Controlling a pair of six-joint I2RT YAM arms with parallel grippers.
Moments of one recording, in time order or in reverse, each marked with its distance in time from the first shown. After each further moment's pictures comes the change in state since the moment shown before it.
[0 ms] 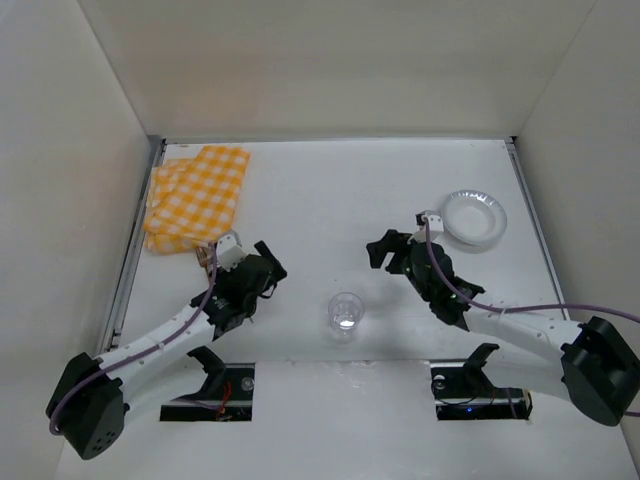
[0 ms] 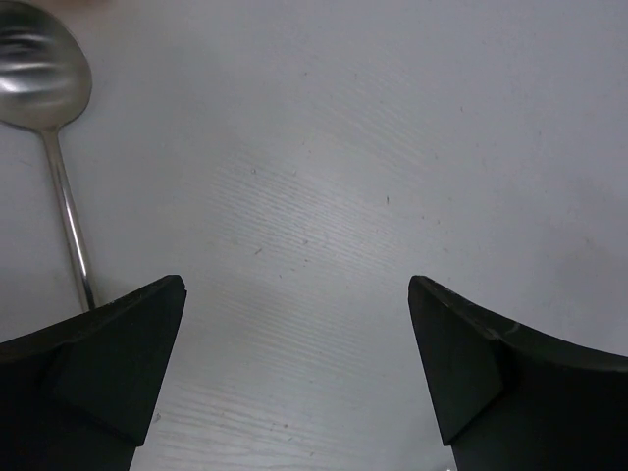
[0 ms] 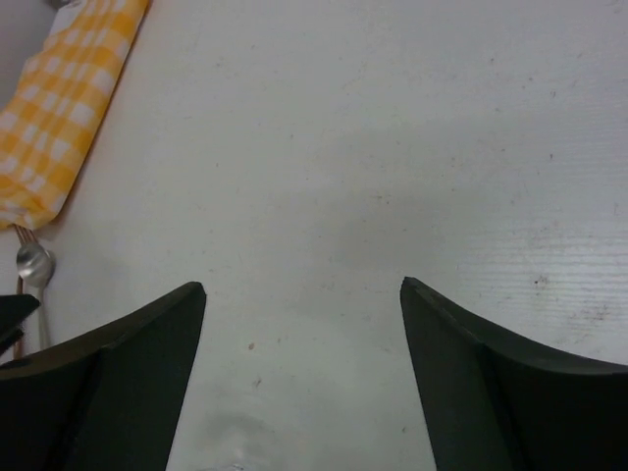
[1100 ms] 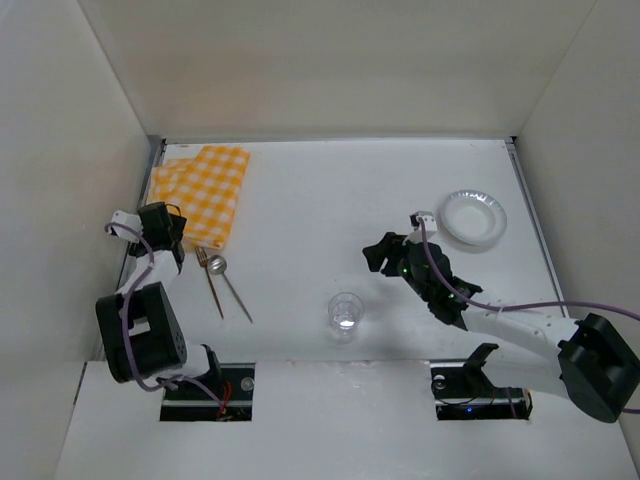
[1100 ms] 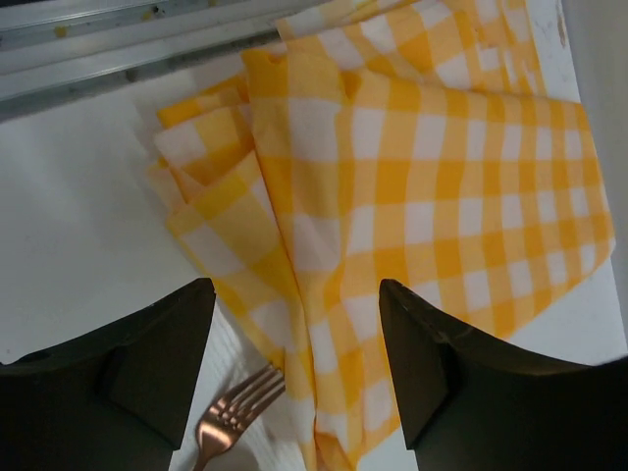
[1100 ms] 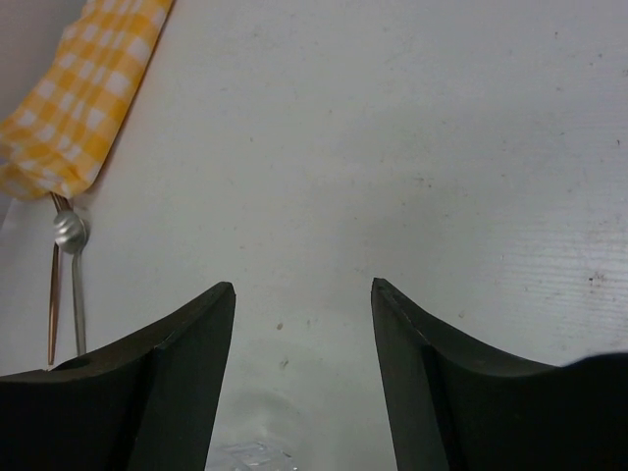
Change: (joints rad) left arm 0.982 0.457 0.252 0.296 0.290 0.059; right arm 0.007 0.012 0.000 0.016 -0.084 0.020
